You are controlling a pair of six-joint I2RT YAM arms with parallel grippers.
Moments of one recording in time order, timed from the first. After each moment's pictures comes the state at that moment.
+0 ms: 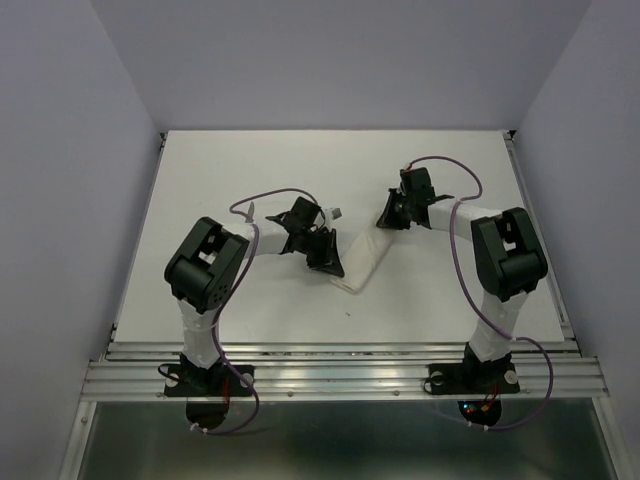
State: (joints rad) left arm -0.60 1.89 1.05 -0.17 0.60 -0.52; right arm 0.30 1.91 1.16 -0.12 -0.16 0.55
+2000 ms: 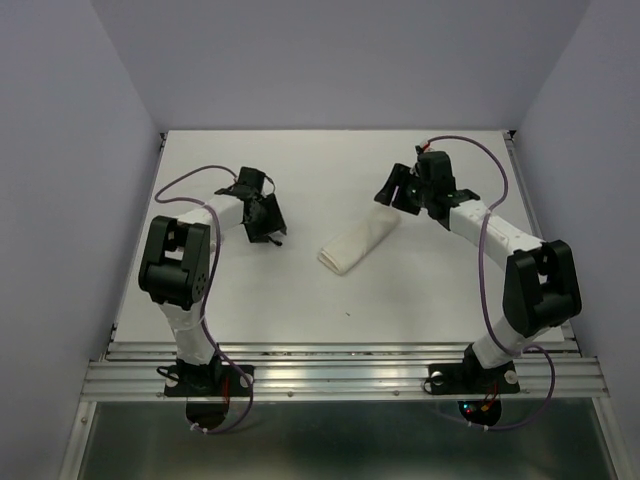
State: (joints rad) left arm -0.23 1.82 1.16 -0.44 0.10 -0.58; right arm 0.30 1.62 1.16 -0.16 -0.18 0.57
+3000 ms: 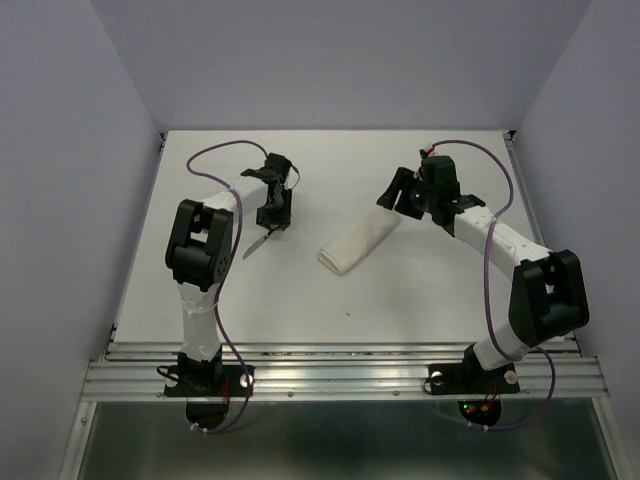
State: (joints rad) left arm -0.35 2.05 1.49 -0.64 -0.11 -0.27; right arm 0.30 1.55 1.10 -0.17 -0.18 0.59
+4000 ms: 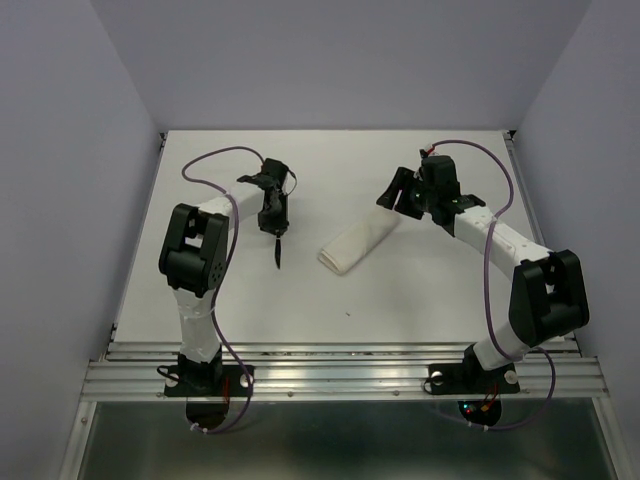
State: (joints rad) left arm -0.35 1.99 1.39 -0.59 -0.05 -0.33; right arm 0.30 1.55 1.10 -0.17 -0.18 0.60
